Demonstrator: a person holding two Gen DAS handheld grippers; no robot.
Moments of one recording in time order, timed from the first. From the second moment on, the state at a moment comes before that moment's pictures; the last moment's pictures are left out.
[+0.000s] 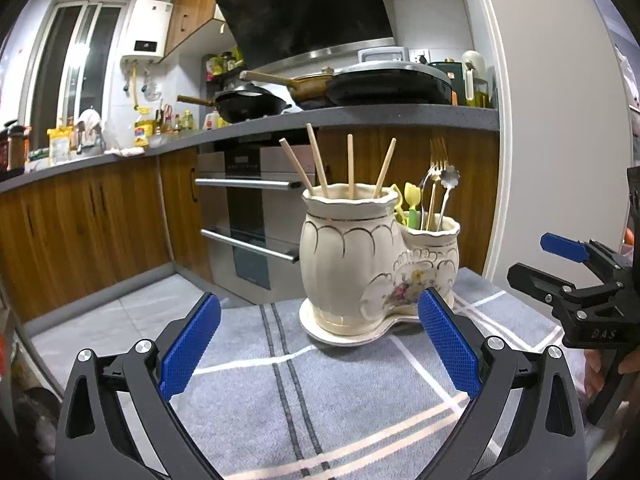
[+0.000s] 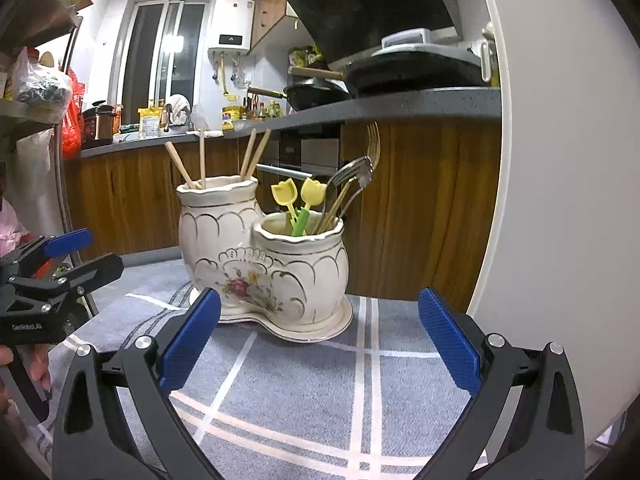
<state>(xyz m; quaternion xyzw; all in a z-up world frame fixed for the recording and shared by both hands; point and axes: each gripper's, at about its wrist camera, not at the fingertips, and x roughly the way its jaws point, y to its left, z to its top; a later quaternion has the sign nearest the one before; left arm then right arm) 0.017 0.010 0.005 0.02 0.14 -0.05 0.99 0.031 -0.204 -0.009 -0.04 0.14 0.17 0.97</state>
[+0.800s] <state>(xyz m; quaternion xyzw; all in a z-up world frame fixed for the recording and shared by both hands) 0.015 0.013 0.004 0.01 0.14 -0.05 0.99 0.026 -0.209 -0.007 -0.02 0.14 0.16 0.98</state>
